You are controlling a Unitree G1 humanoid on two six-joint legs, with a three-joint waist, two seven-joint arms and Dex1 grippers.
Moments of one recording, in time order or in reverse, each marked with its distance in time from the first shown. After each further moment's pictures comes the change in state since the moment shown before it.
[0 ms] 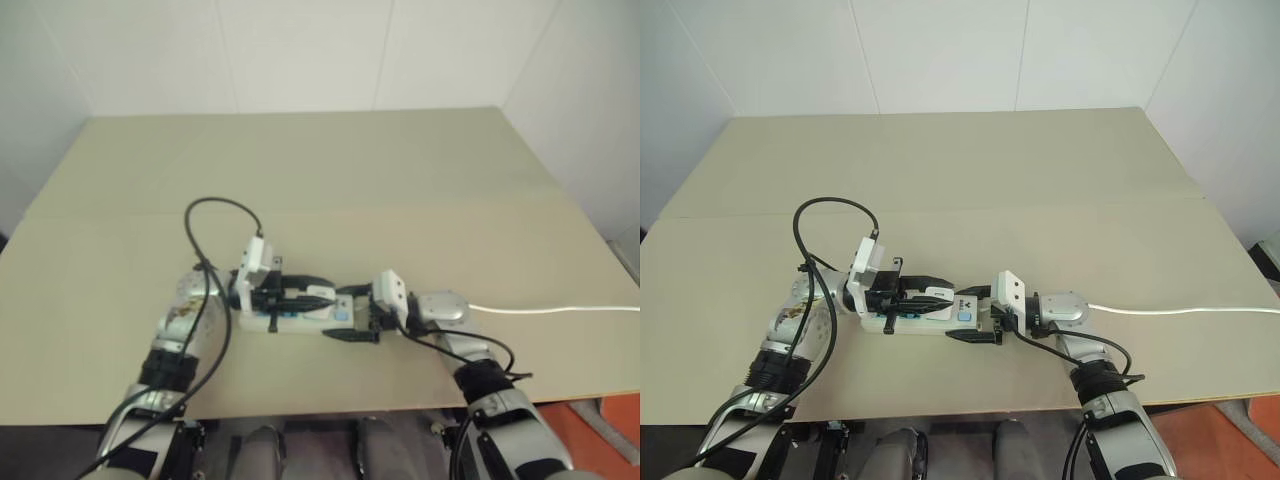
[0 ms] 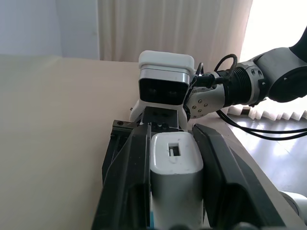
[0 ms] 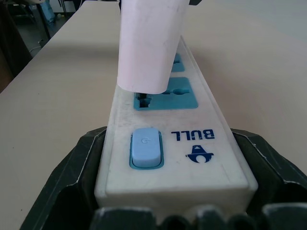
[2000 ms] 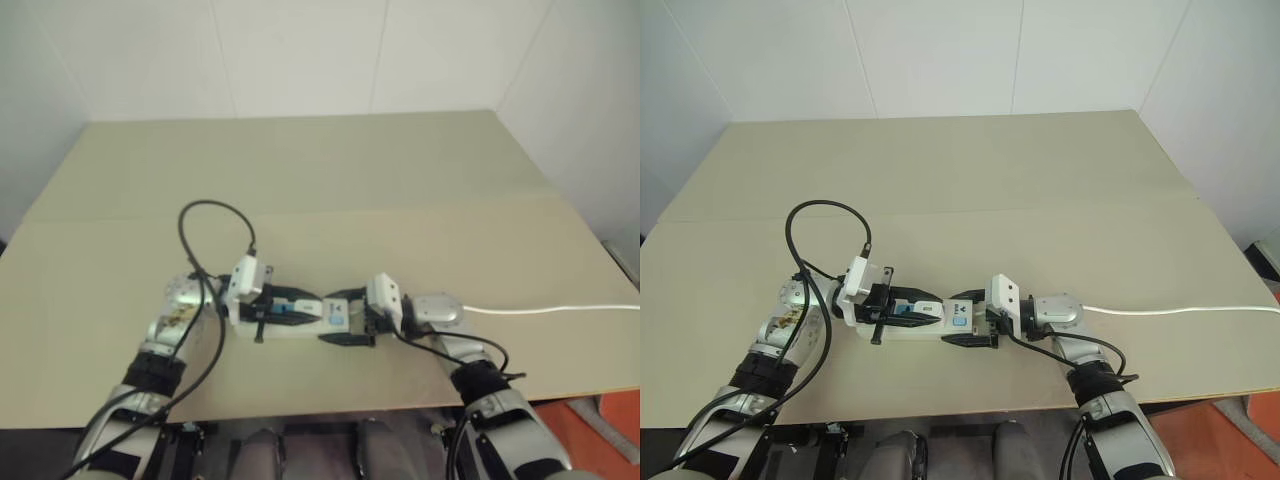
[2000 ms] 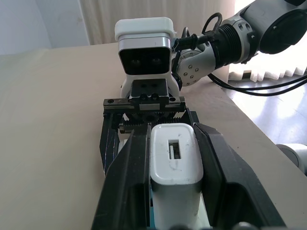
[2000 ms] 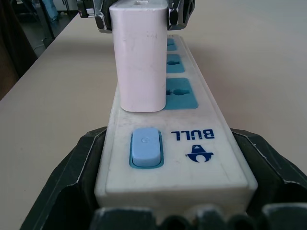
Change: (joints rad) left arm 0.030 0.103 -0.083 0.078 0.016 -0.231 -0.044; right arm 0.001 0.003 0.035 0.000 -0.001 0.003 -0.011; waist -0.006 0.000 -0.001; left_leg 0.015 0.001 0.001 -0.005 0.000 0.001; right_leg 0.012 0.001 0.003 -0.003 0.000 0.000
